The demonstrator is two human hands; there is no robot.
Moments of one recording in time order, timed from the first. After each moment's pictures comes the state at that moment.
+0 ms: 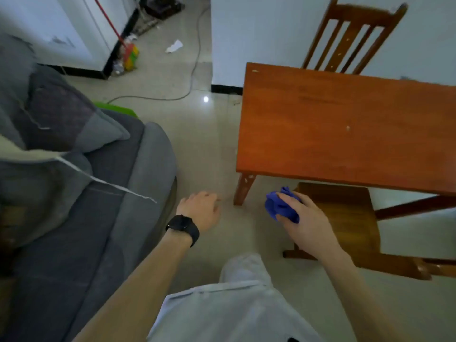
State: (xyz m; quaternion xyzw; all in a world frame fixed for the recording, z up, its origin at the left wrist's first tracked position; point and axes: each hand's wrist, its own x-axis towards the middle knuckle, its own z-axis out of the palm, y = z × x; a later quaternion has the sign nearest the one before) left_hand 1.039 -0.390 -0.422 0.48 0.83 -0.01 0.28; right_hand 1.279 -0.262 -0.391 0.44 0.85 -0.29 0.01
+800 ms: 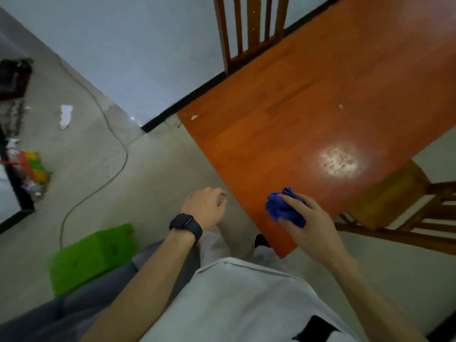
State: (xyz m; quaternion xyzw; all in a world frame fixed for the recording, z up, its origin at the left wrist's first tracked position) left_hand 0.787 0.003 -0.472 0.71 0.61 -0.15 0.32; right_hand 1.056 -0.077 -0.443 0.69 0.59 -0.40 -0.15
